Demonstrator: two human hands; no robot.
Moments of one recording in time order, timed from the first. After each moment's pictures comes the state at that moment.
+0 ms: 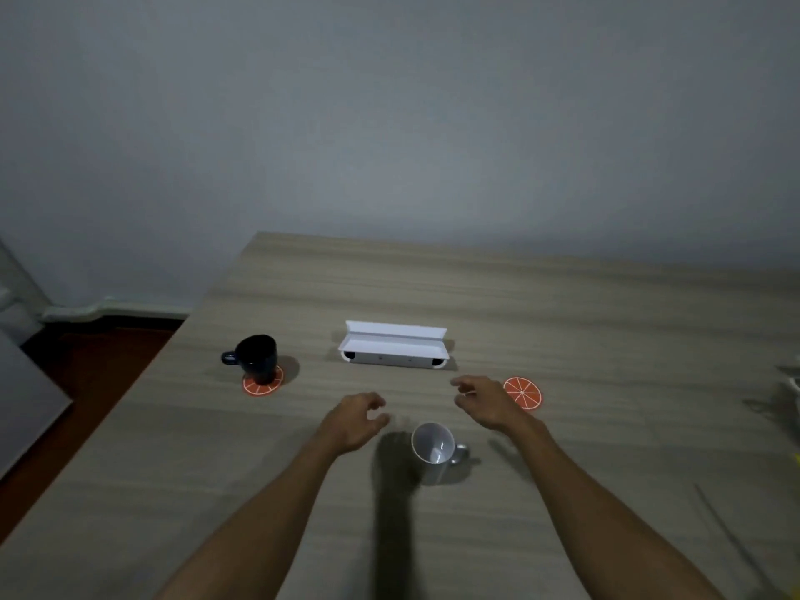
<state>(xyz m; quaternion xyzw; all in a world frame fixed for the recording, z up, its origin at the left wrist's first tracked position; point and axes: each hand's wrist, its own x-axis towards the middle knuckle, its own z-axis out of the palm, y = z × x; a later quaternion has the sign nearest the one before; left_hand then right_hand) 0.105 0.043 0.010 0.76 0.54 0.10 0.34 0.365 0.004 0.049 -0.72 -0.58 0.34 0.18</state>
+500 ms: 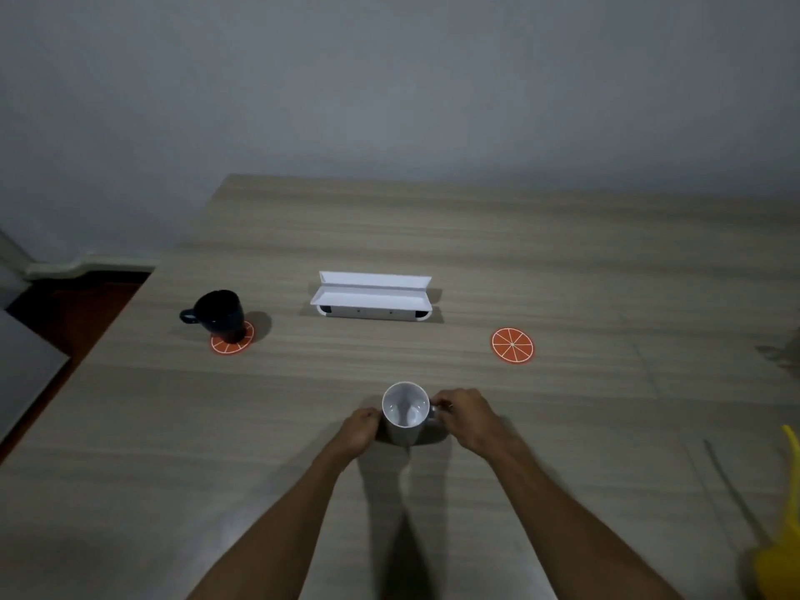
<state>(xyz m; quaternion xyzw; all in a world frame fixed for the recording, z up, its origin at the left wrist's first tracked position) 0.170 0.014 -0.102 0.55 0.62 0.09 0.55 0.385 -0.027 -0.058 -0.70 -0.62 0.33 0.16</state>
